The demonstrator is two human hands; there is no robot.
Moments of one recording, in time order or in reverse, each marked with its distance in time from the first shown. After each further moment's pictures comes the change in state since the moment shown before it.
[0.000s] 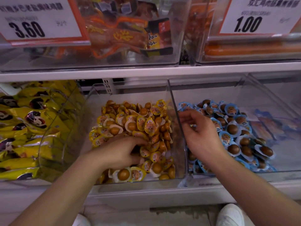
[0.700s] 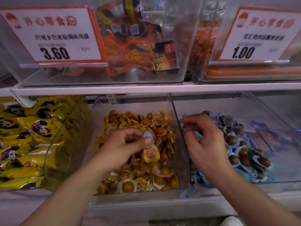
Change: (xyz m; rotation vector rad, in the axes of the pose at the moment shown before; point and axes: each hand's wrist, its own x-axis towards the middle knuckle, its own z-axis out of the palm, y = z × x) left_hand -0.016 0.021 -0.019 -0.952 0.430 -0.009; right_hand -0.012 -0.034 -0.007 -0.051 0.187 -0.275
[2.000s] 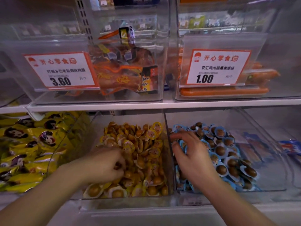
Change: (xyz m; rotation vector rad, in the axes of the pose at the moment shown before) left_hand -0.001 0.012 -0.034 1.250 -0.425 0.036; right_hand -0.001 0.004 -0.013 -0.100 -0.193 0.079
